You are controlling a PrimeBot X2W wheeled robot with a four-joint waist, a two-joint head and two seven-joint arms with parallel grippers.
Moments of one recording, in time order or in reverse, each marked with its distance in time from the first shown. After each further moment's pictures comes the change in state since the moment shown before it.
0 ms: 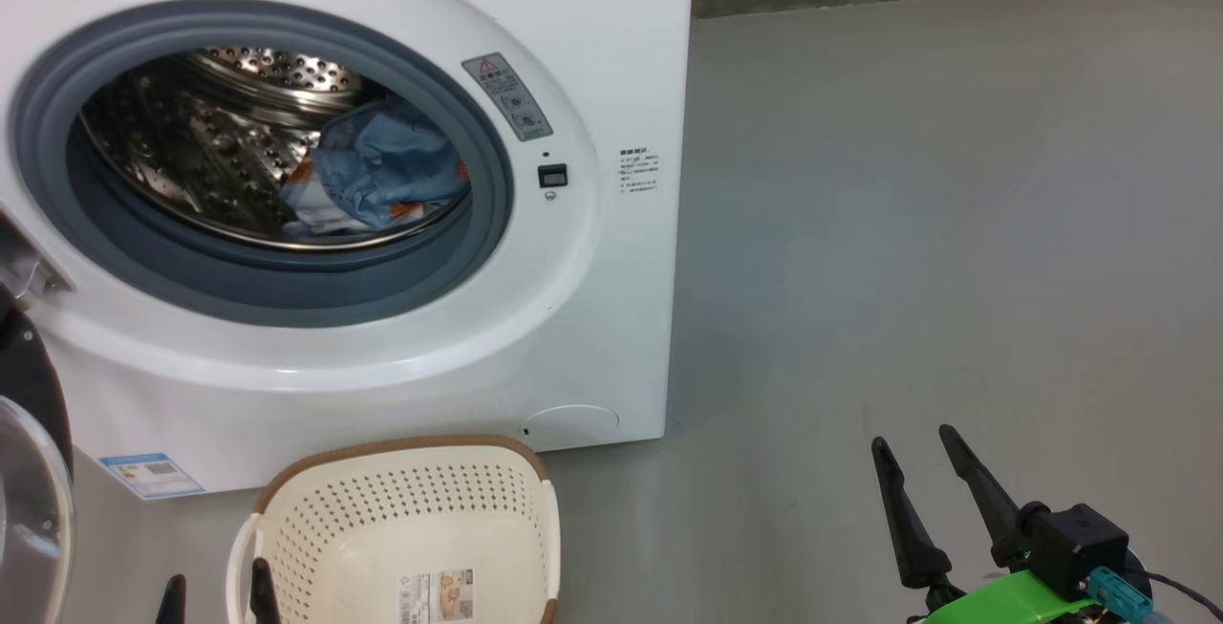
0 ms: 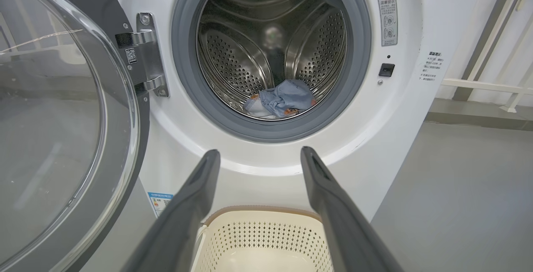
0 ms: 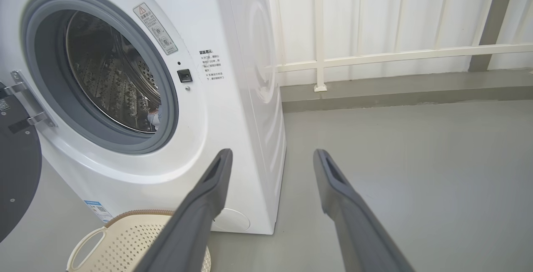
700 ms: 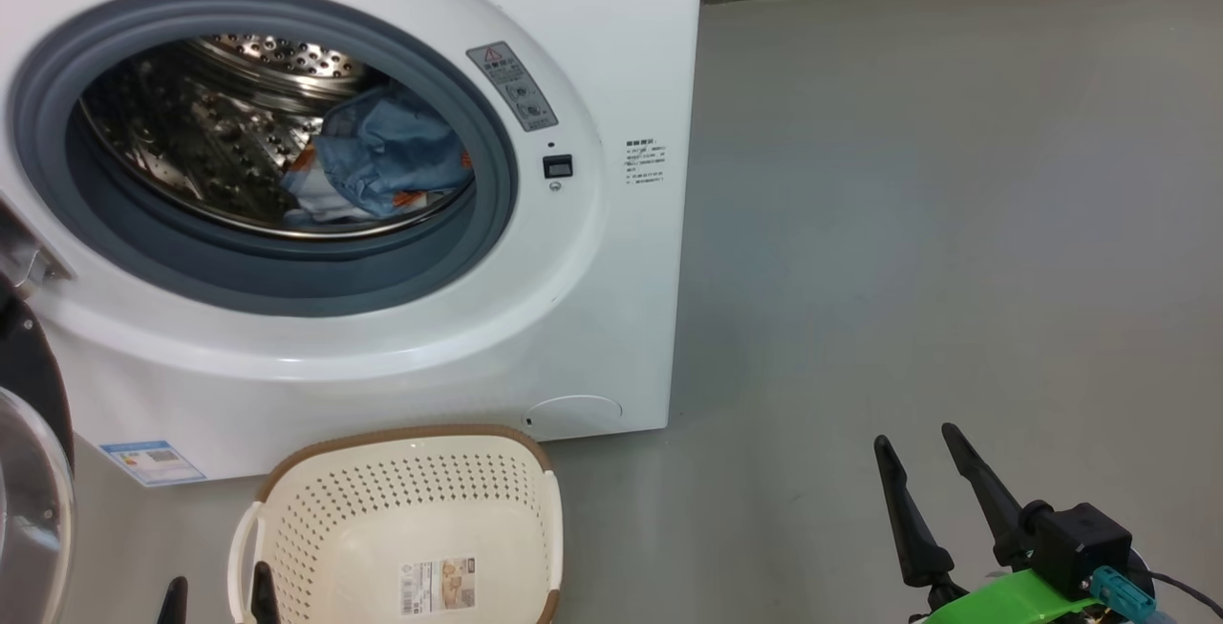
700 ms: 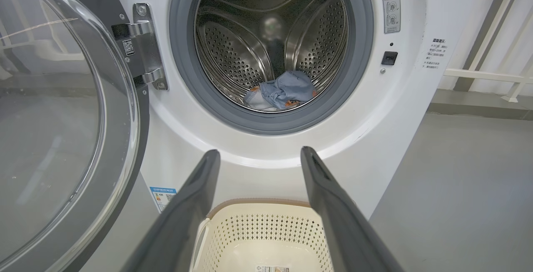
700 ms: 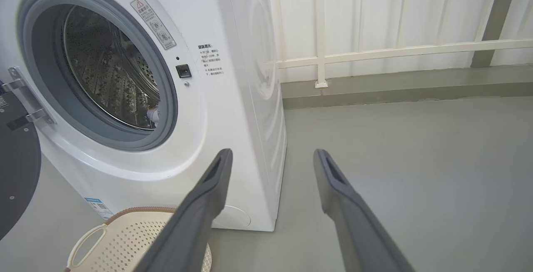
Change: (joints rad) left arm -0.002 0.000 0.013 0.014 0.018 -0.028 0.000; right arm 0.000 0.000 -0.004 -0.003 0.000 0.000 0.000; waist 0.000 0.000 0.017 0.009
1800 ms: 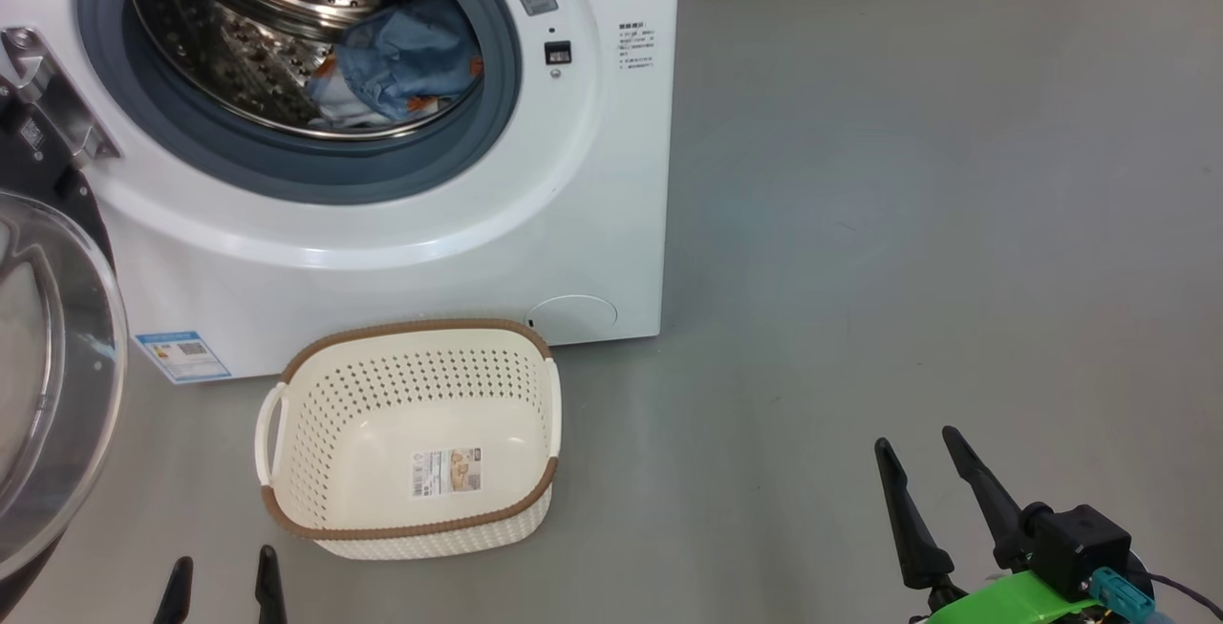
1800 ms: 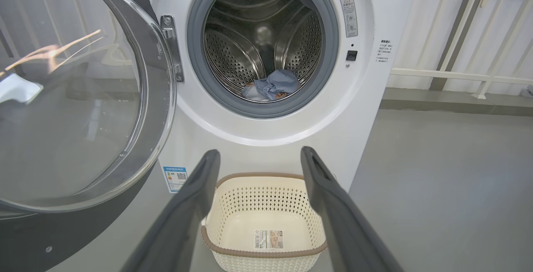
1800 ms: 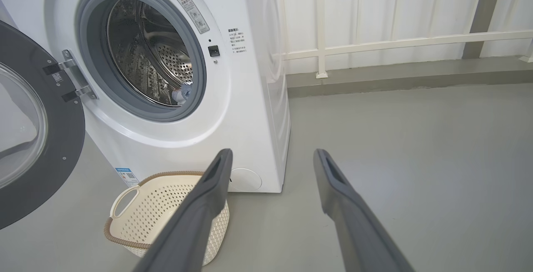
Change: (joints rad) left arm -0.016 0.000 0.012 -0.013 0.013 -0.053 0.000; right arm 0.000 0.001 -0.003 0.009 0.001 0.000 0.000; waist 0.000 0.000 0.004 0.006
